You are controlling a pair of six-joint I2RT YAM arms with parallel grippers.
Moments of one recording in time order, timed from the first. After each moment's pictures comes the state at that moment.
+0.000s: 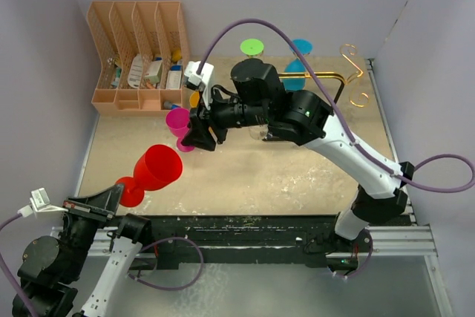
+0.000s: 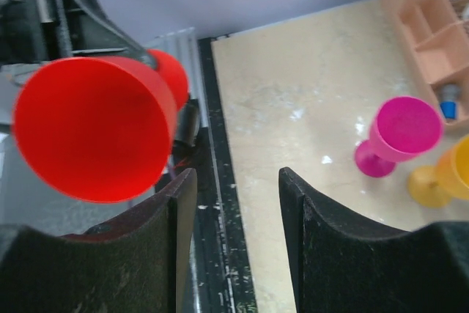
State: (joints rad) left arm -0.30 0.01 1.08 -1.14 -0.19 -1.07; right arm 1.10 1.63 2.10 -0.82 -0.27 0.04
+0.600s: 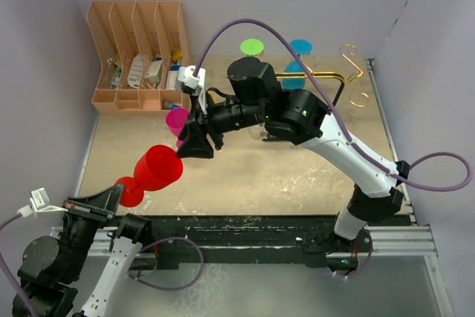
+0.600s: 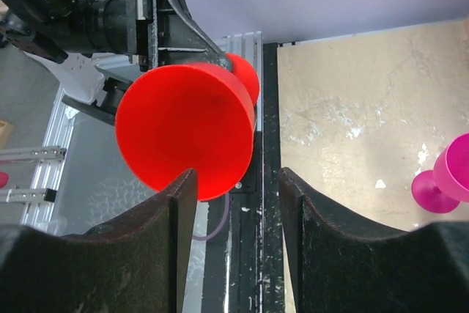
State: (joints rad) left arm -0.30 0.01 1.08 -1.14 -0.19 -1.05; right arm 1.09 1.67 2.17 -0.82 -0.52 0.07
